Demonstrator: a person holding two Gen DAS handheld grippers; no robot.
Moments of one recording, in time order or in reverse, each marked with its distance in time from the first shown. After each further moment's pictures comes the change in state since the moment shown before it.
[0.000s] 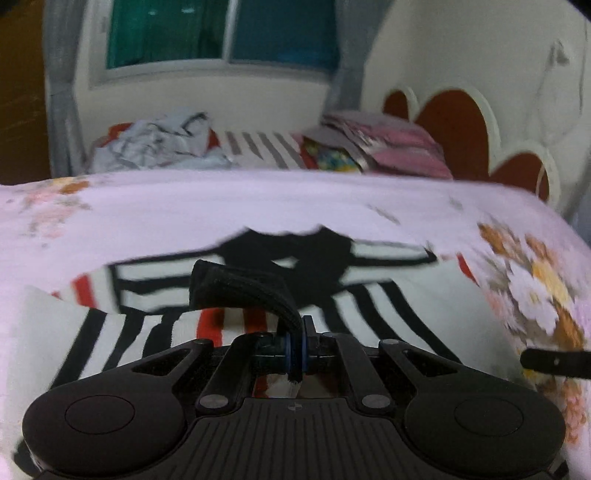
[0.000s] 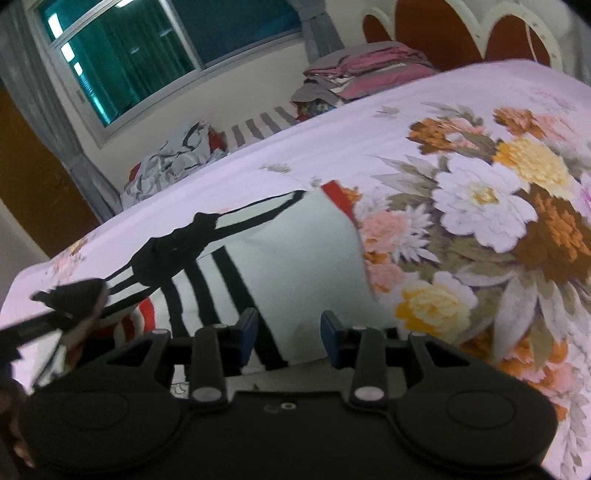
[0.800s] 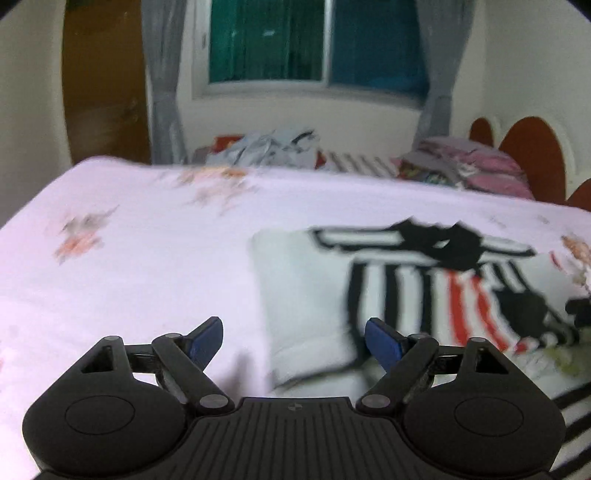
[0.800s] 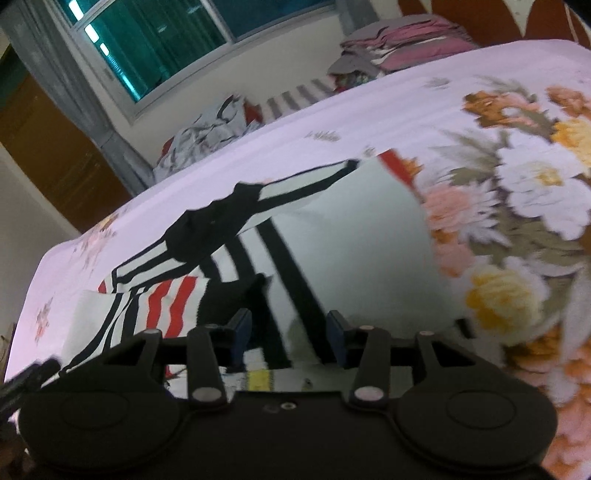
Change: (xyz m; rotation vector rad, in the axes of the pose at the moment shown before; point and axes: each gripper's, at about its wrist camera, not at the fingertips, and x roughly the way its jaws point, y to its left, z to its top) left arm -0.138 0.128 -0.101 -0.111 -0.086 0.280; right arm 0.048 0.034 -0.001 -0.045 0.113 0.128
